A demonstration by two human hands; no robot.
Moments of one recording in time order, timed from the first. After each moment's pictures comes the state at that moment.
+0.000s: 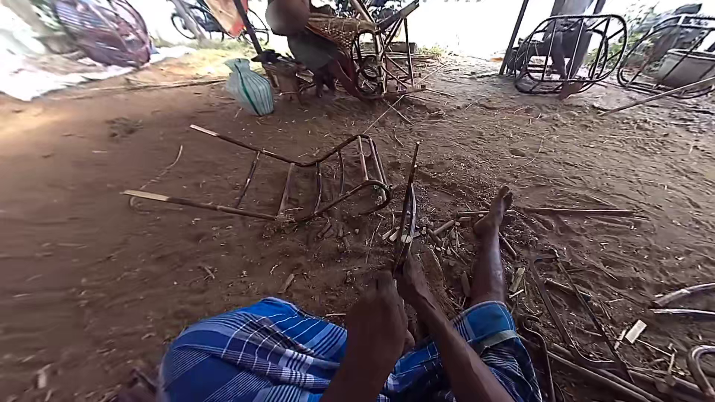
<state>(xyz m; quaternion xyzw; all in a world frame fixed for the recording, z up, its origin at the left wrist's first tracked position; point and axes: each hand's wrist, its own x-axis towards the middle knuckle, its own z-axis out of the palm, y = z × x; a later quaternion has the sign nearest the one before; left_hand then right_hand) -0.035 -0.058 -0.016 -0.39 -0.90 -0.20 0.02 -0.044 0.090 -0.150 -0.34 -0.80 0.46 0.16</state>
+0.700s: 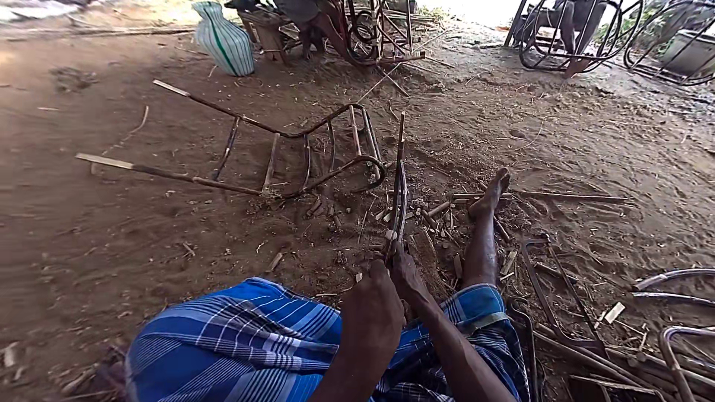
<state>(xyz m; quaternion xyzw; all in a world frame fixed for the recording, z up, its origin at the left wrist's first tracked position) -0.028 -0.057 -0.019 -0.35 -0.92 -0.19 -0.04 -0.014 0.060 -0.137 -0.31 -0.83 0.45 0.14</state>
